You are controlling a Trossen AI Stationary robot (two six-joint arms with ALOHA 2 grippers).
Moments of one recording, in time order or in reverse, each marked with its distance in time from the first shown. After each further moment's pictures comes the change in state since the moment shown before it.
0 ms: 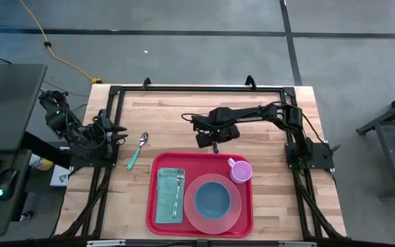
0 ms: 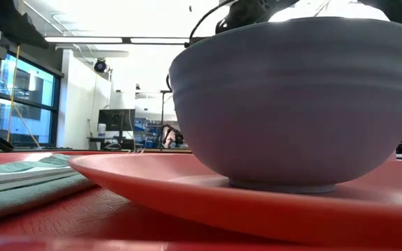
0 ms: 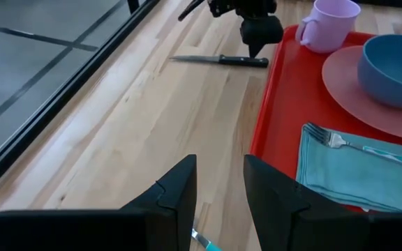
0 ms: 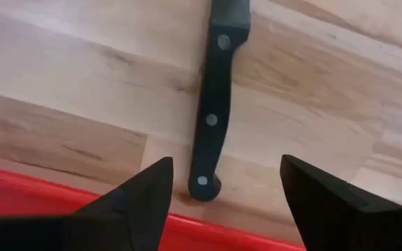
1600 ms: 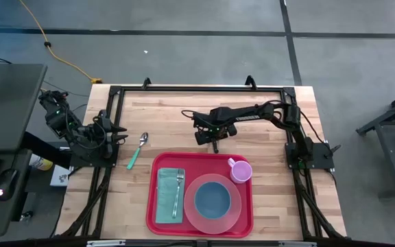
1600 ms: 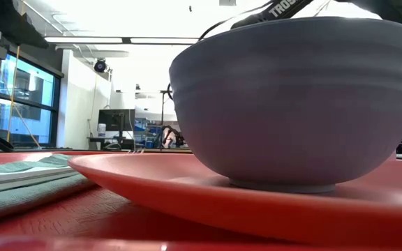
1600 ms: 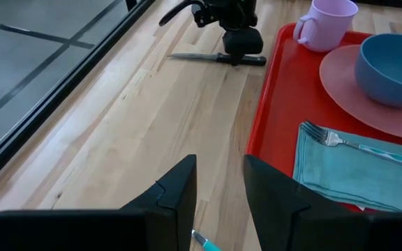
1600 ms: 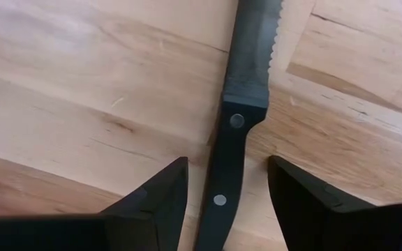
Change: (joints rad) left arm 0.000 0.000 0.000 0.002 0.012 -0.007; right arm -0.037 0.056 -0.073 0.213 0.010 -0.066
